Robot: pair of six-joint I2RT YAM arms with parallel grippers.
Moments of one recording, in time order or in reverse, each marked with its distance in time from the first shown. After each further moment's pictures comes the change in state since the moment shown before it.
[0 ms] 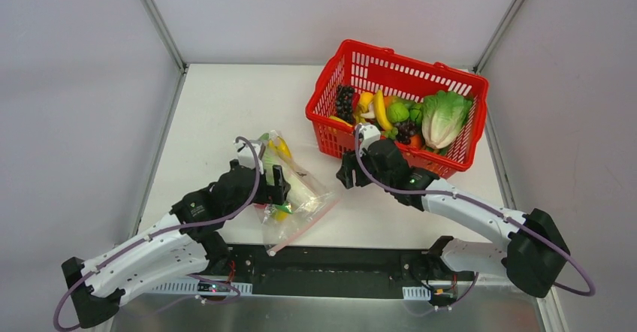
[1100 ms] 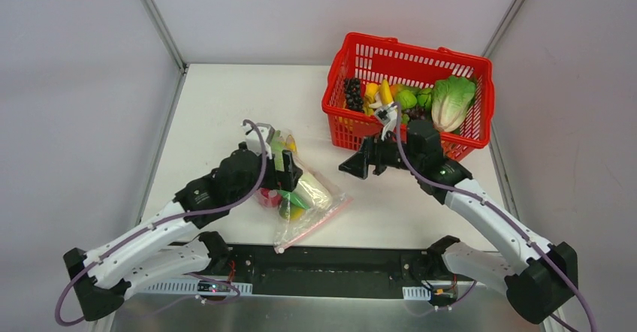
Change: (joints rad) left arm 0.019 0.183 0.129 0.123 0.097 0.051; right arm -0.279 -0.141 0.053 -0.006 -0.600 0.069
